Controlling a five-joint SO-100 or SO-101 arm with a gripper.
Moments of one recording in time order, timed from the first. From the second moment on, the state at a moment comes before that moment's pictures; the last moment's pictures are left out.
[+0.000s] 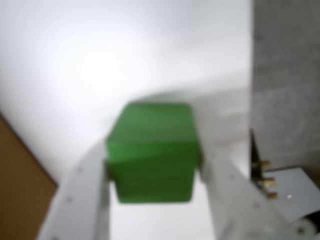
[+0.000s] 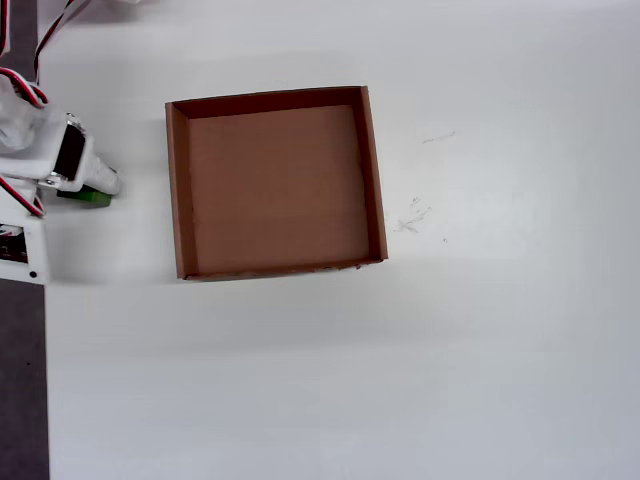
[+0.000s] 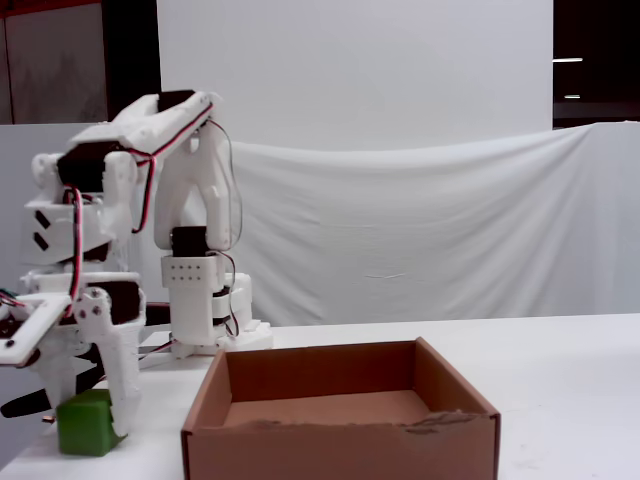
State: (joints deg) arm 10.1 95.5 124.5 39.3 -75.7
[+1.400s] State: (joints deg) arm -15.7 115.5 116.3 53.2 -84.5
